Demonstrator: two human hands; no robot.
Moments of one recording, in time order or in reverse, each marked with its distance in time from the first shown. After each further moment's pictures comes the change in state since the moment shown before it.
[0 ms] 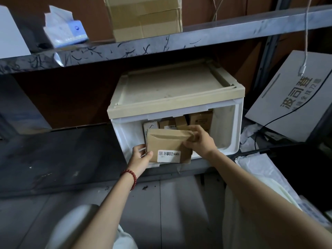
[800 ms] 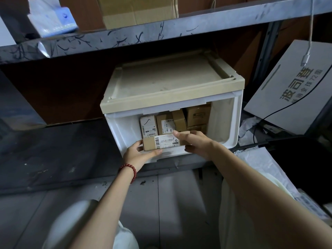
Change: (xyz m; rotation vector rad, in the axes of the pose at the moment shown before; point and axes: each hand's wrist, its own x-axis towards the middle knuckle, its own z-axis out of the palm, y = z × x) left_hand -0.003 0.005 0.005 0.188 0.040 0.071; right_hand 0.016 0.010 0.012 0.378 -0.306 0.351
